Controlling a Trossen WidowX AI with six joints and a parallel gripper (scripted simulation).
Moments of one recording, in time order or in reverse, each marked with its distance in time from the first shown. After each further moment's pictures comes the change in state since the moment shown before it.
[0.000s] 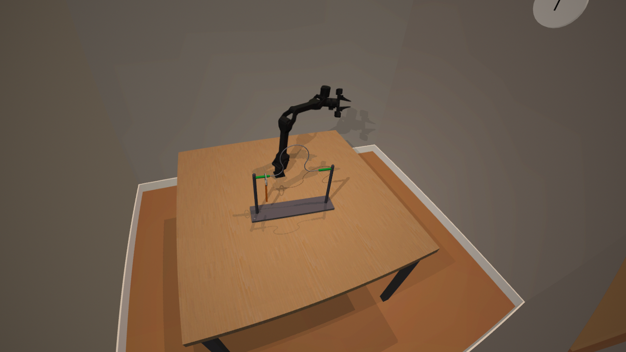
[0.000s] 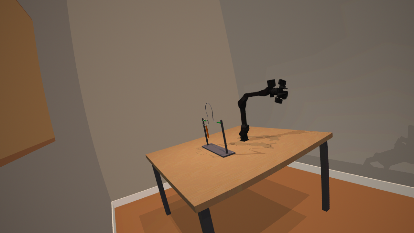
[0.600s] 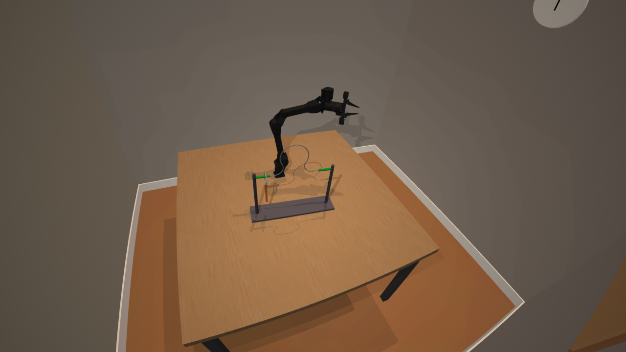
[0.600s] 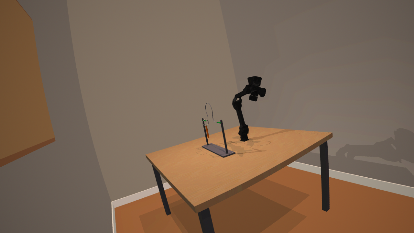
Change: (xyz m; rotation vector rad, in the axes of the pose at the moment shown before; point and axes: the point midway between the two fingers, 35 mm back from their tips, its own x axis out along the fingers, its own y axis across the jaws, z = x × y) arm -0.033 0.034 -0.223 0.000 0.363 0.083
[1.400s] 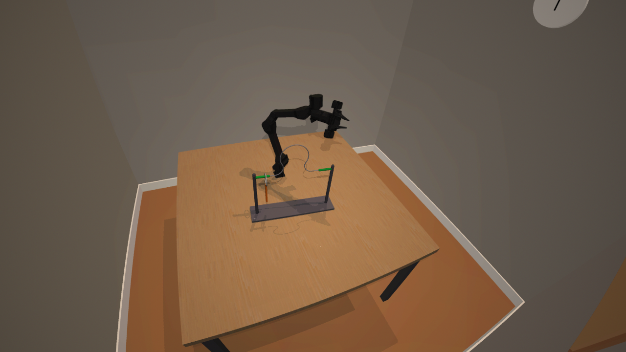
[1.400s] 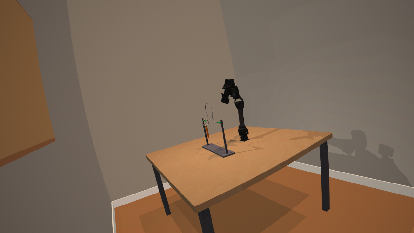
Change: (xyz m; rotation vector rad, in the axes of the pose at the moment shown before) arm -0.042 0.065 -0.224 -0.043 0.461 0.112
